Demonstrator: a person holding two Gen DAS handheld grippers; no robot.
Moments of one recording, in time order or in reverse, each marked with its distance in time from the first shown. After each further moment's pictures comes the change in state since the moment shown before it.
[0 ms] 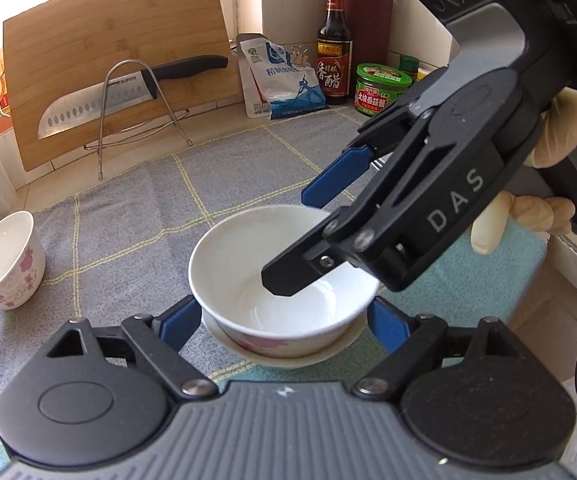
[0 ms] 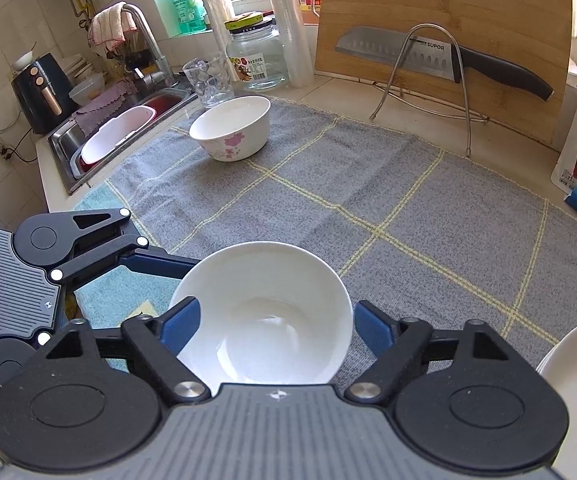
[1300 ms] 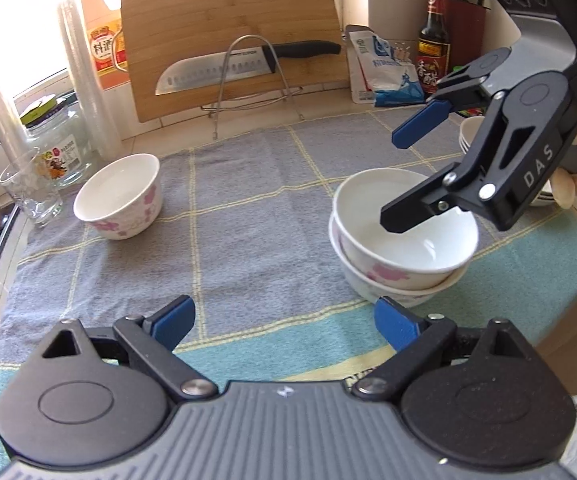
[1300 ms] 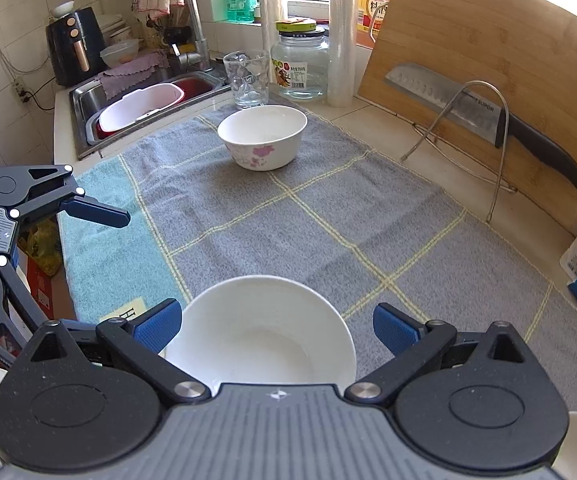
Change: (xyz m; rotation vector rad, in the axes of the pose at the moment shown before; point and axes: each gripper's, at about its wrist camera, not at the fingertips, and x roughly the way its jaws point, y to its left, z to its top) left arm -0.044 0.038 -0.031 -0.147 0.042 0.236; right arm 0.010 0.024 0.028 -0.229 0.007 -0.033
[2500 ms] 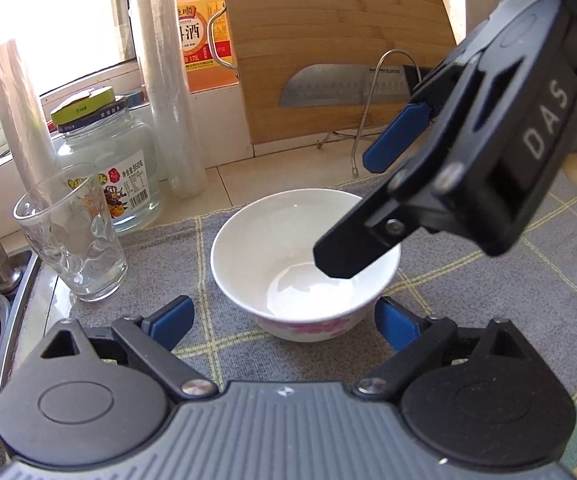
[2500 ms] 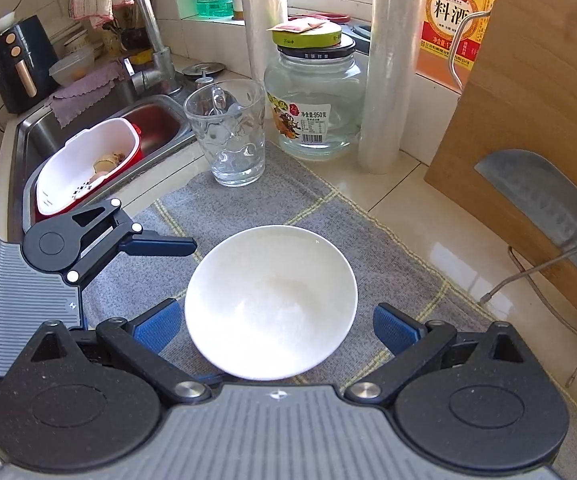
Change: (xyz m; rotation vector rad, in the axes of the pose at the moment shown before) left arm 0.112 0.178 0.031 0.021 -0.145 -0.030; right arm 0.169 0.014 0.185 0.071 0.069 -0.014
